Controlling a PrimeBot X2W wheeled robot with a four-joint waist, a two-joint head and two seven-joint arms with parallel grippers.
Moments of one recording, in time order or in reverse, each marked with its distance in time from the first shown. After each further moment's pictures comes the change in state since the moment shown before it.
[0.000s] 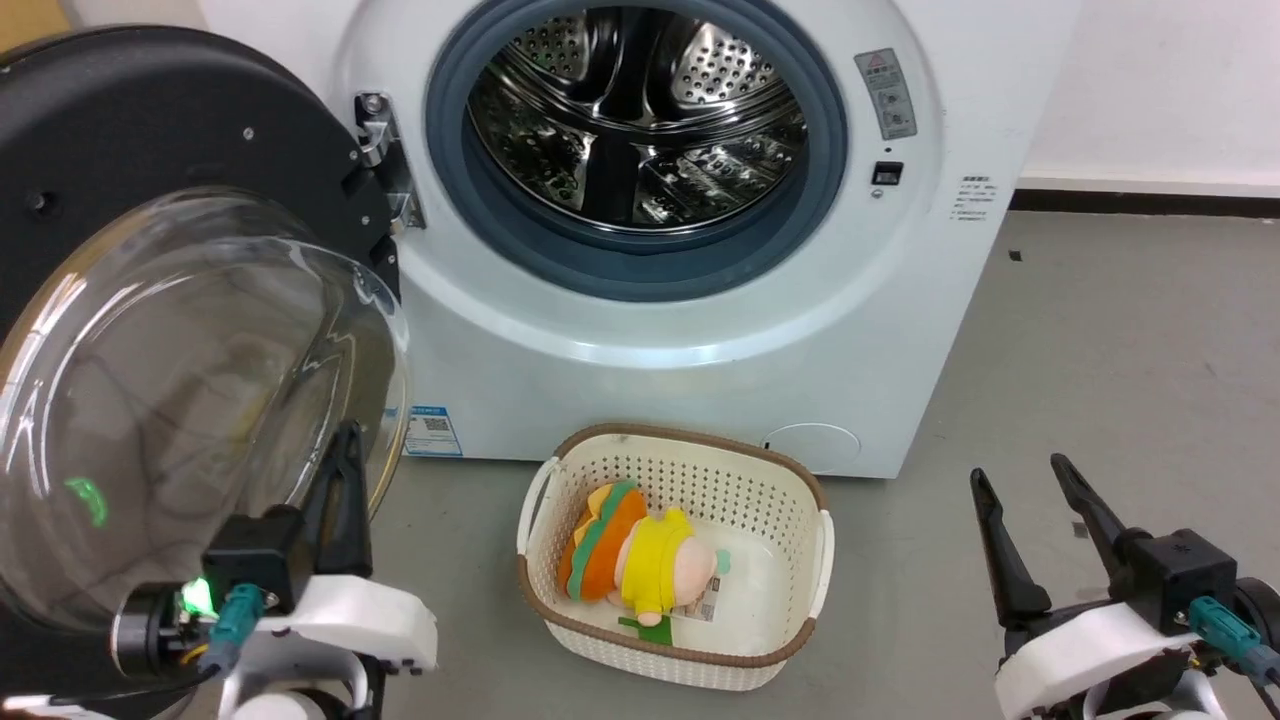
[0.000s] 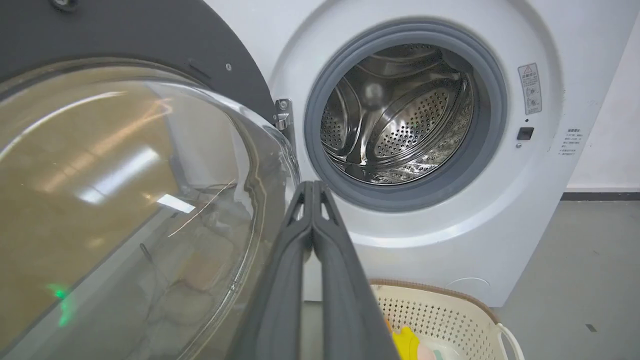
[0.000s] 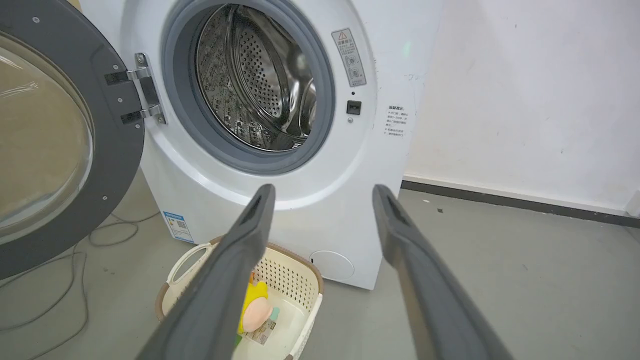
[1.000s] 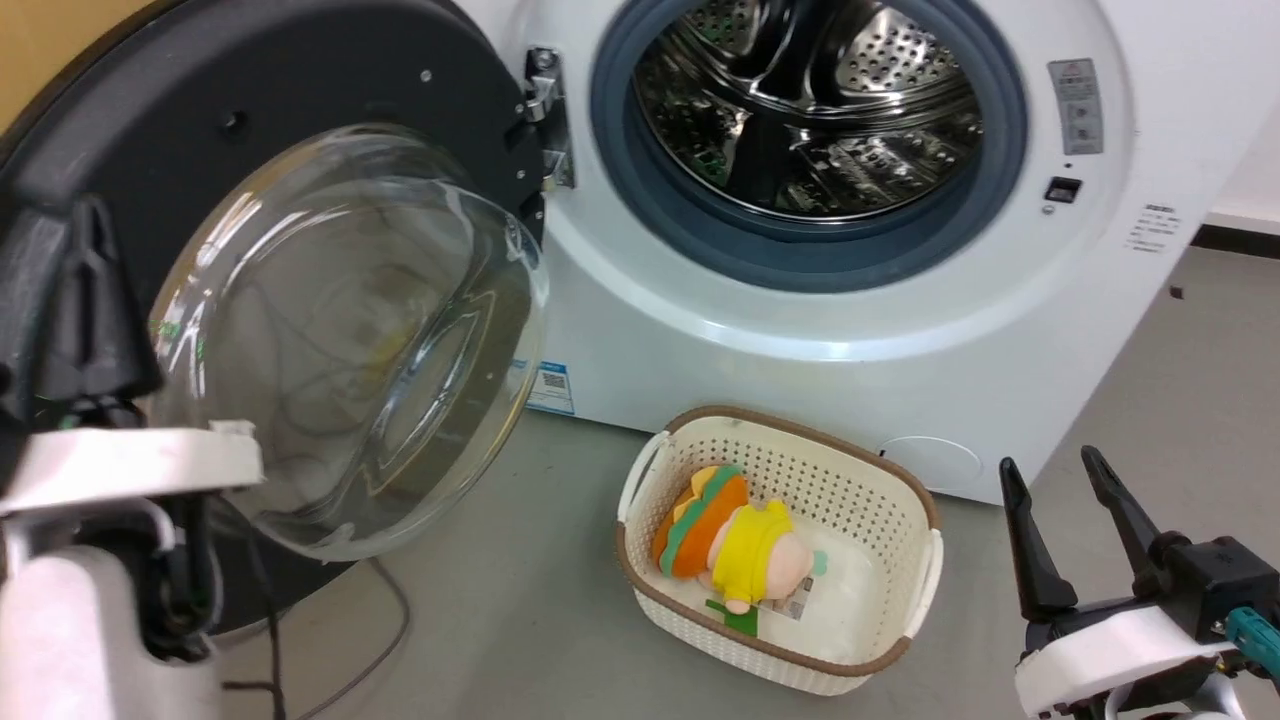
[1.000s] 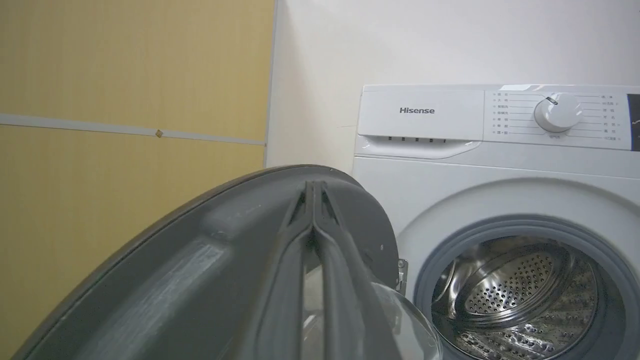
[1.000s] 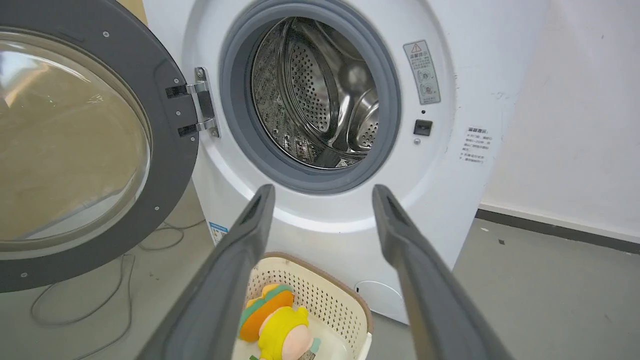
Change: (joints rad) left arm -0.257 0.072 0.190 -0.085 -0.159 -0.071 -0.063; right arm 0.000 0.000 -0.034 0.003 0.022 0.000 -0.064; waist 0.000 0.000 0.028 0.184
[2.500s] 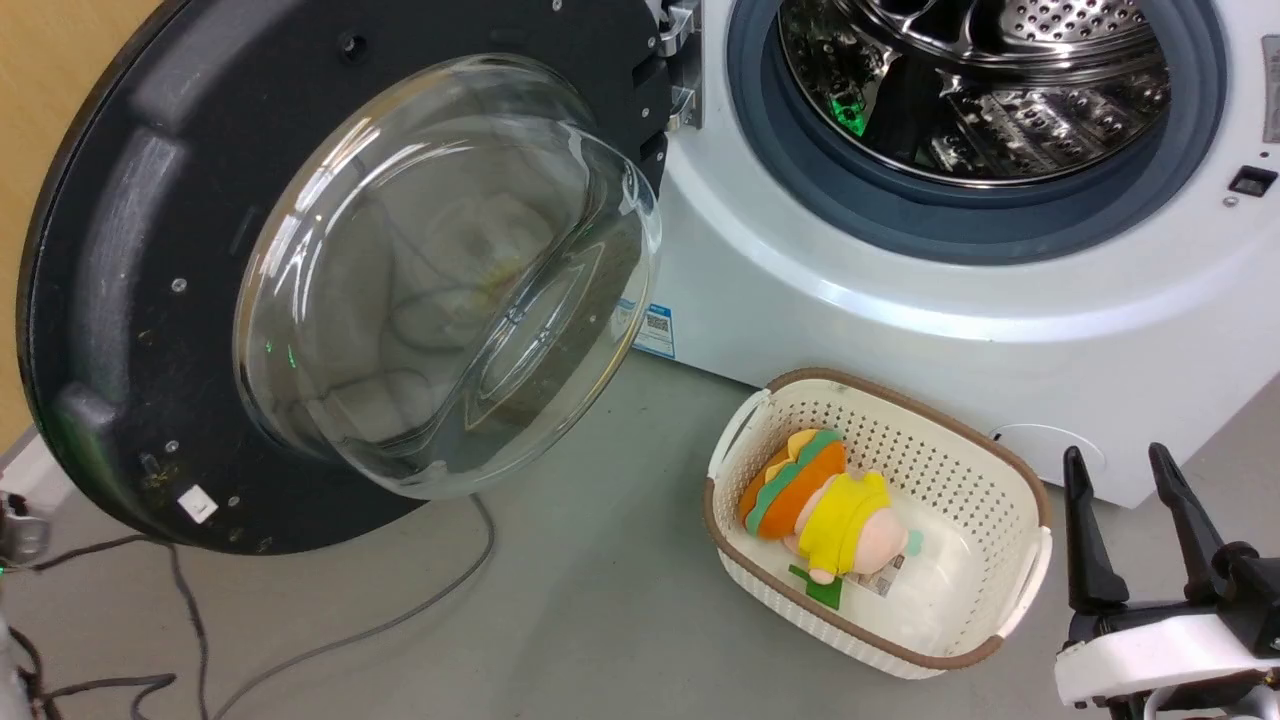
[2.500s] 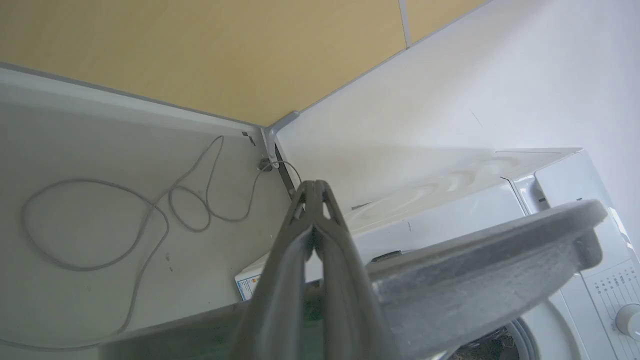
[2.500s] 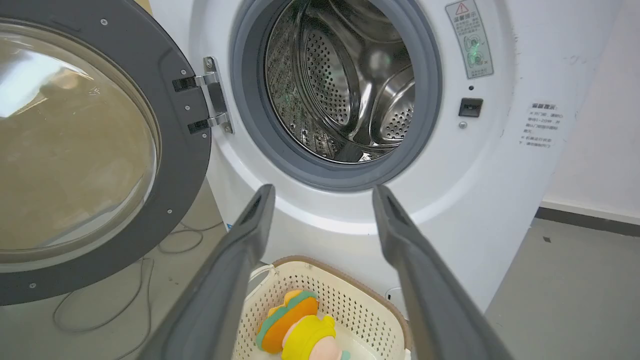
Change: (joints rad) left arm -0.134 0.172 0.351 0.531 -0.886 -0.045 0.438; right arm -0.002 0.000 -0.069 0.028 0.025 0.000 -0.090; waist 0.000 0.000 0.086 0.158
